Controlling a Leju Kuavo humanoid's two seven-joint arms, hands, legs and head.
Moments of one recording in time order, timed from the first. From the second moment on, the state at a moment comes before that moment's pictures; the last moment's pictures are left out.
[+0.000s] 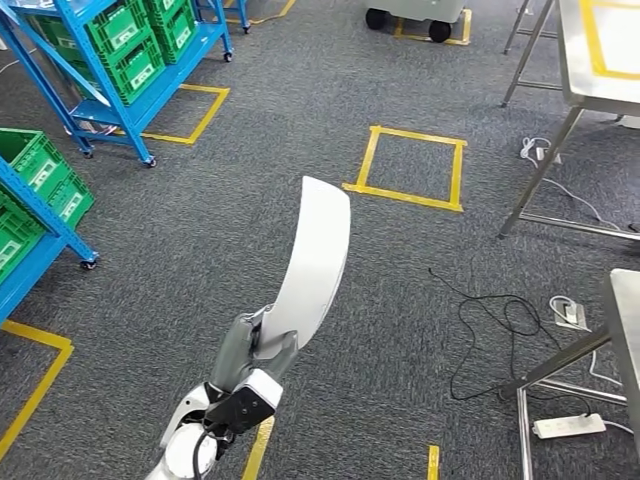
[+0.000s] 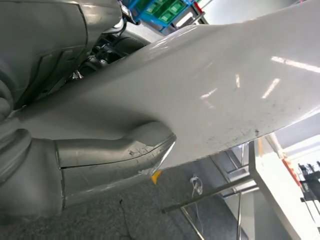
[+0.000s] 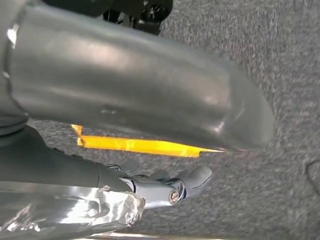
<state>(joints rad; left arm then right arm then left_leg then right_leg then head) 0.01 -0.20 -0.40 -1.47 -0.36 0.07 -0.48 0.00 0.23 -1.42 -0.36 1.15 0.08 -0.55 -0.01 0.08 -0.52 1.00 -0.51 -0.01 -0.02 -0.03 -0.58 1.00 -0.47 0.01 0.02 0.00</state>
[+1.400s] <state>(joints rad) 0.10 -0.17 -0.31 -1.52 -0.35 0.04 -0.49 -0.01 0.24 -1.44 -0.38 1.24 0.02 -0.54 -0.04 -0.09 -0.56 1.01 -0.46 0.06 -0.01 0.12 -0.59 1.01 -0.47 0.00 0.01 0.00</state>
